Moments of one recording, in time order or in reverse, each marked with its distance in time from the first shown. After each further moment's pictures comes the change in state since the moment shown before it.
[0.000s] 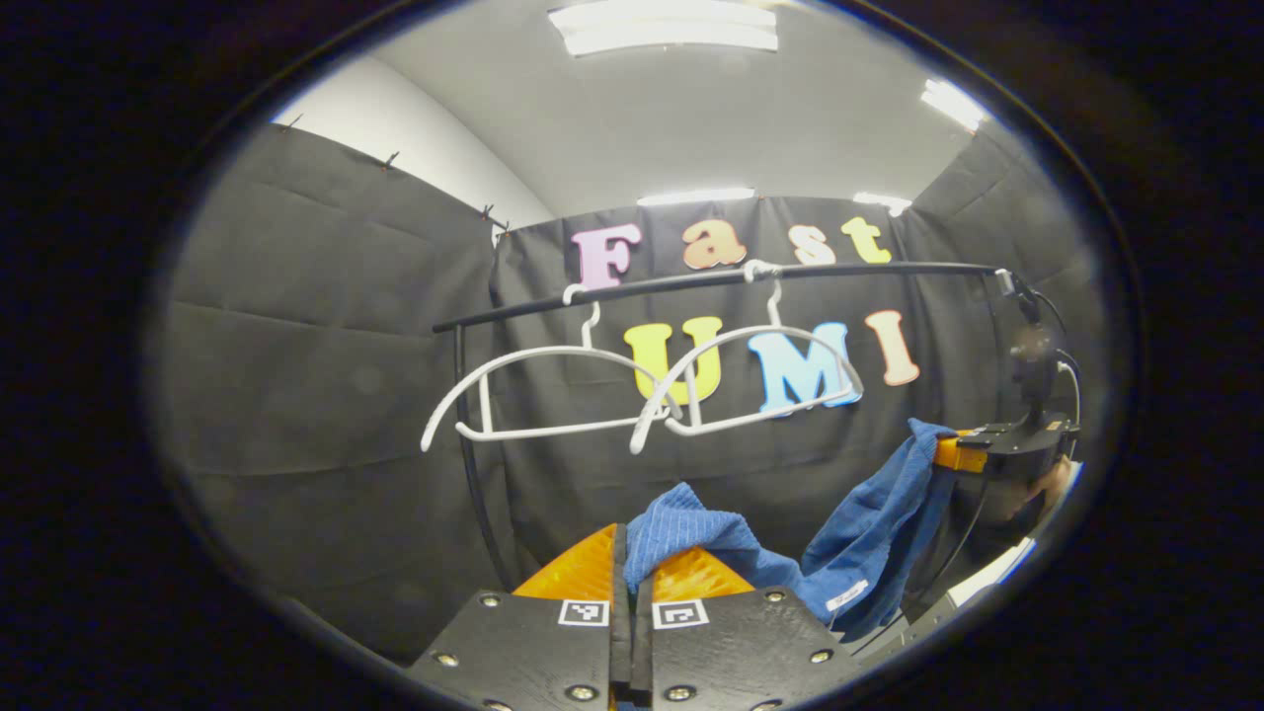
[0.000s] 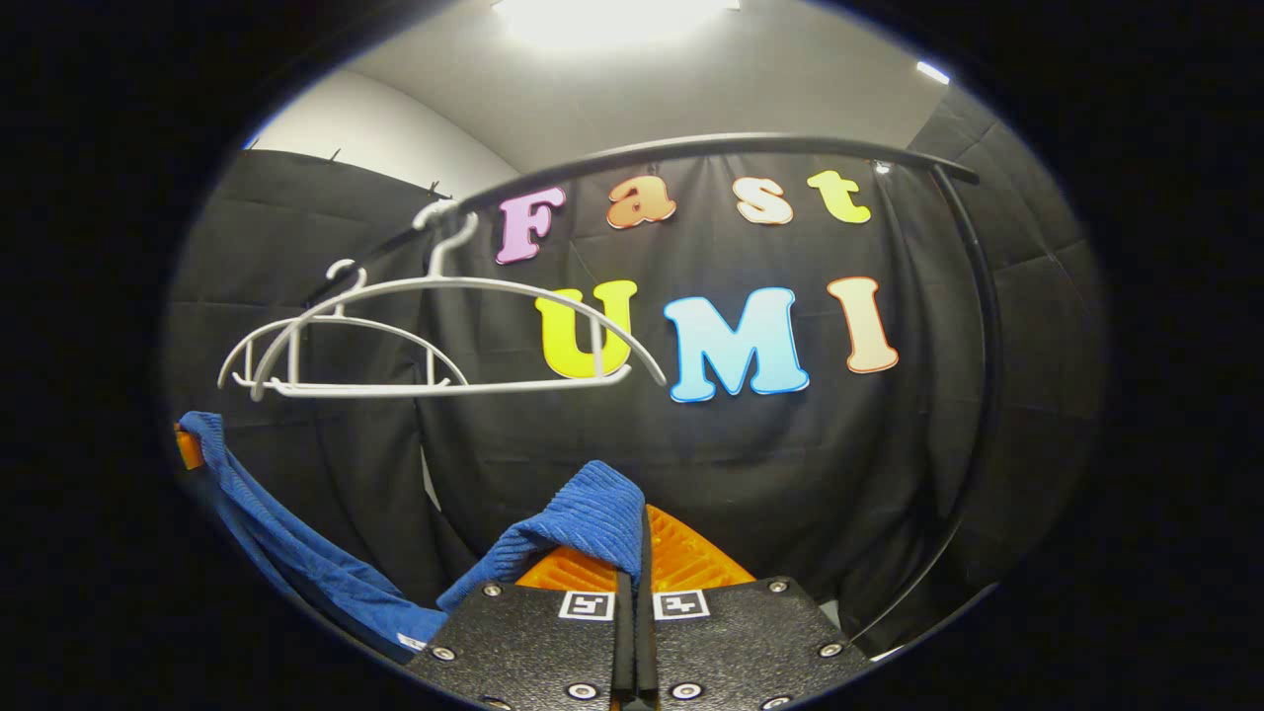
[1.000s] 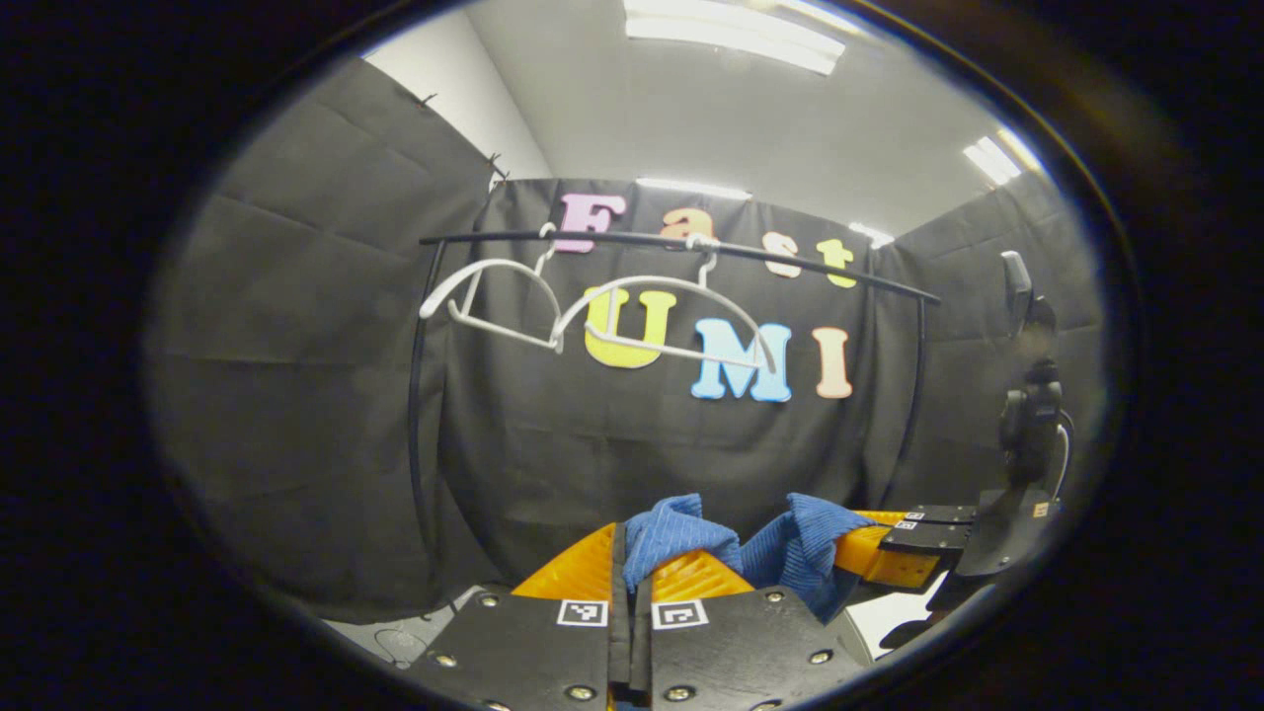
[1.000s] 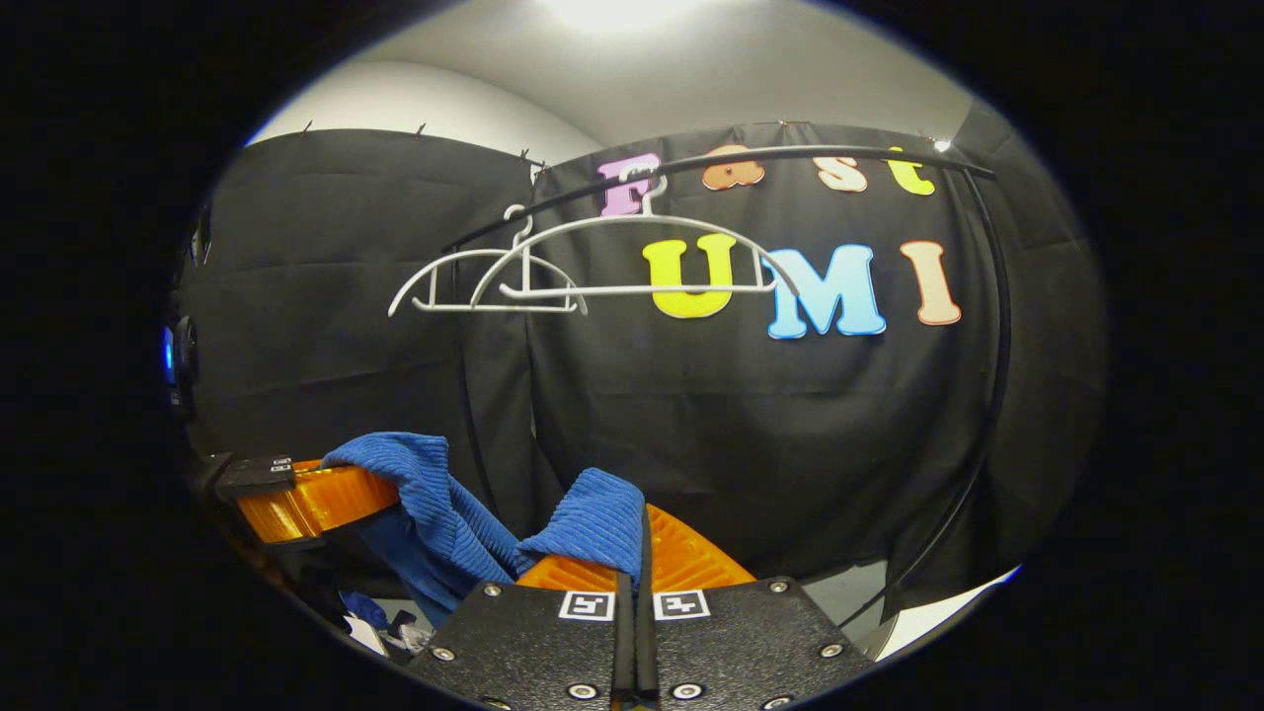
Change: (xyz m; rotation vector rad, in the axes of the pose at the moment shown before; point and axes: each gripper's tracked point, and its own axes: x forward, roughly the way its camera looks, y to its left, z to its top) left arm -0.068 -0.069 -0.110 -0.236 0.158 -0.091; right arm -0.129 0.111 -0.114 -0.018 0.208 0.209
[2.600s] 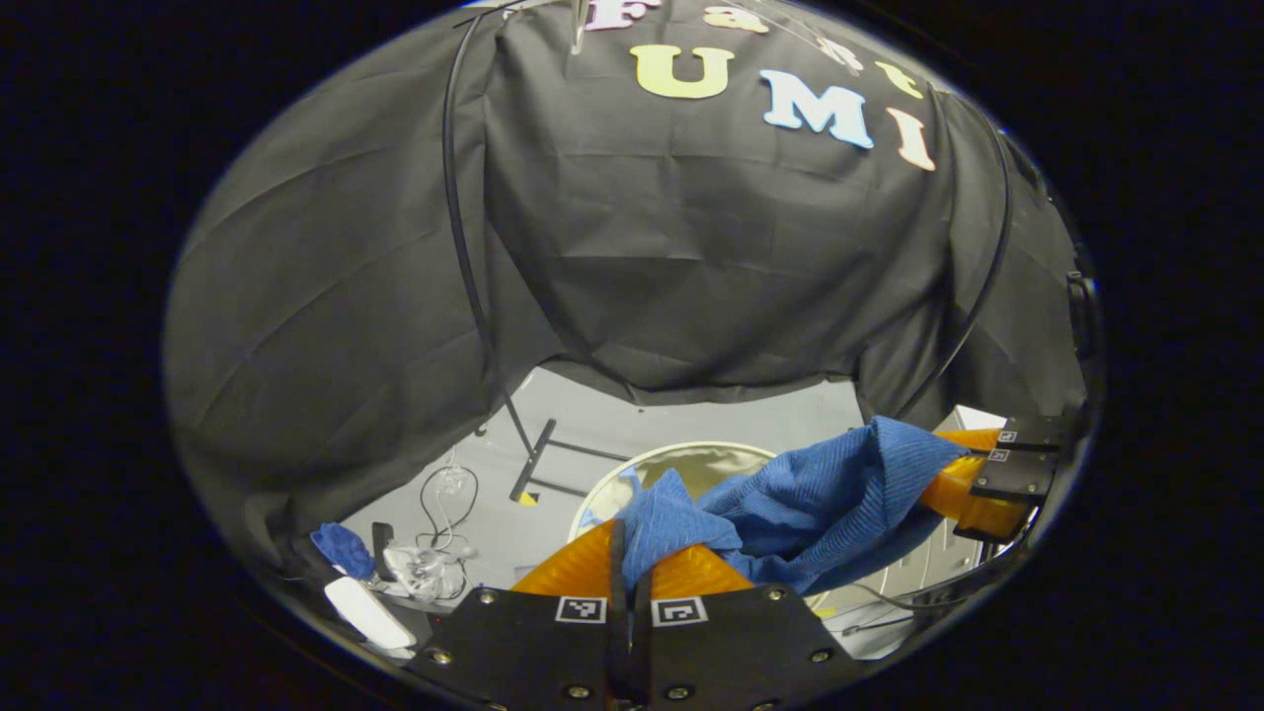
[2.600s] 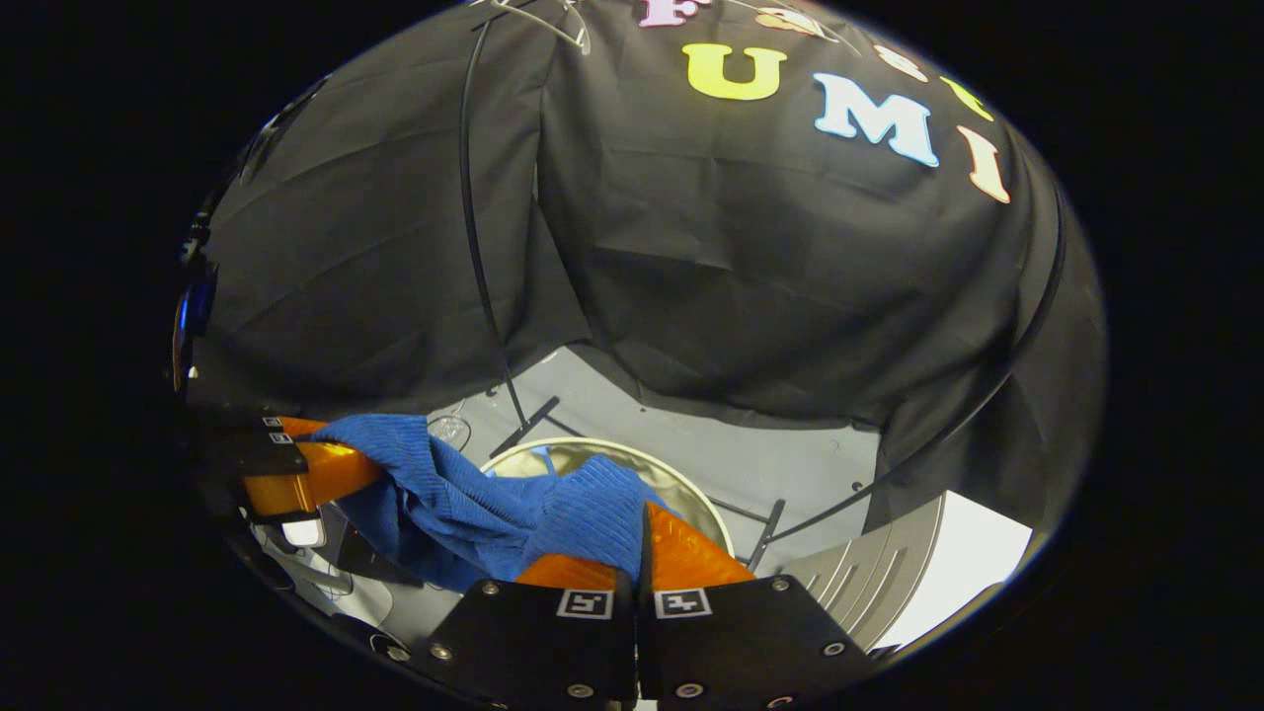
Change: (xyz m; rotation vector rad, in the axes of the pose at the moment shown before) left arm -0.035 0.070 -0.341 0.063 0.716 0.175; right arm 0.009 -0.033 -0.280 -0.141 0.609 0.000
